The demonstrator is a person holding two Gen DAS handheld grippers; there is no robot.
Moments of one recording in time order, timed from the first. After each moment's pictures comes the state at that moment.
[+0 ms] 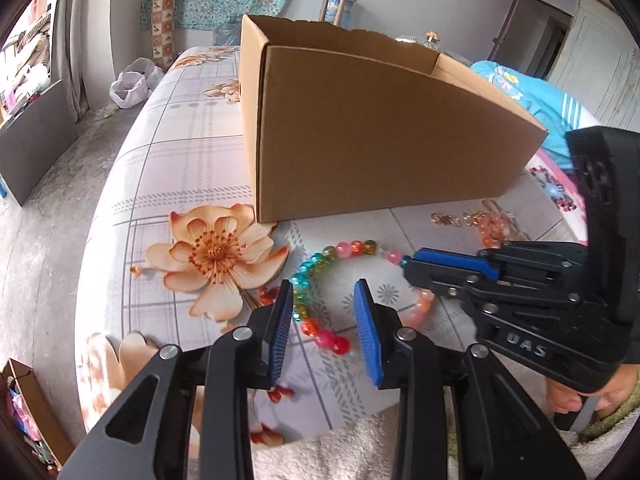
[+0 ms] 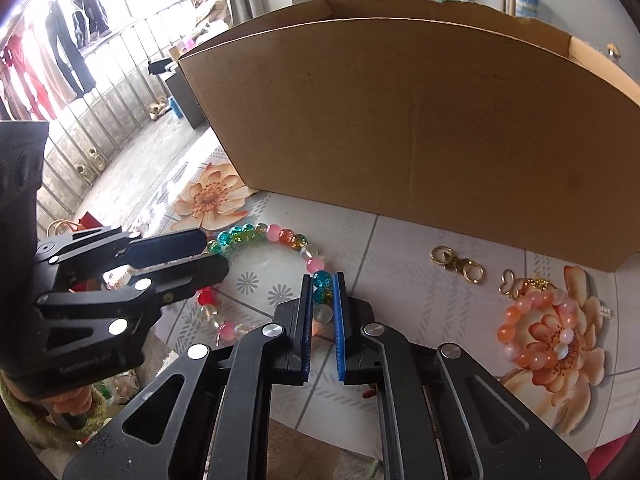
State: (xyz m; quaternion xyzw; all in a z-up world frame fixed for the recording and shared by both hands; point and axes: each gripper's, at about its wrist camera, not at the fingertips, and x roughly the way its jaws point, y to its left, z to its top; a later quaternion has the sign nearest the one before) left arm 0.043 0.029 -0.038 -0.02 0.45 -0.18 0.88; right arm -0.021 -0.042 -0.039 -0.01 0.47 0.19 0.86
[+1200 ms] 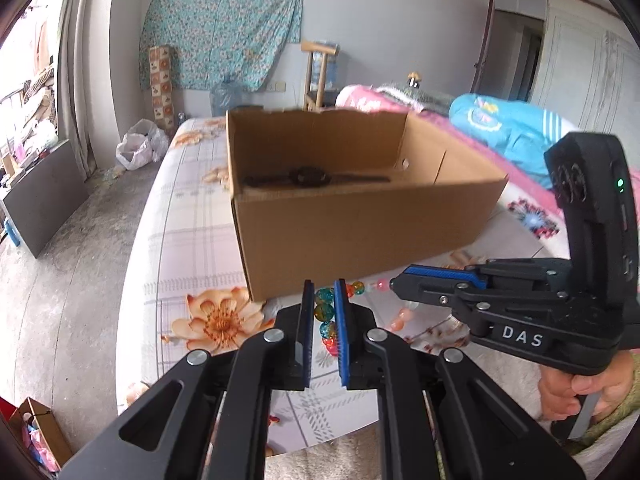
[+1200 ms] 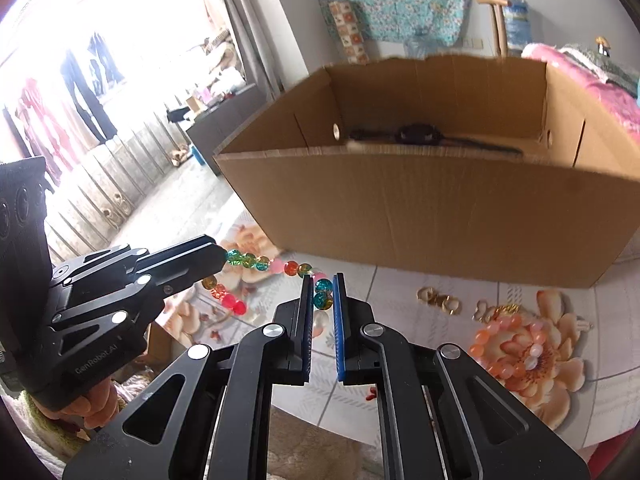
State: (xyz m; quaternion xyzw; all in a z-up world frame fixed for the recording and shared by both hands) left arm 0.013 0.023 0.033 0.01 0.34 -0.18 0.92; right arm -0.038 -0.082 0.014 0.05 0.41 0.23 0.88
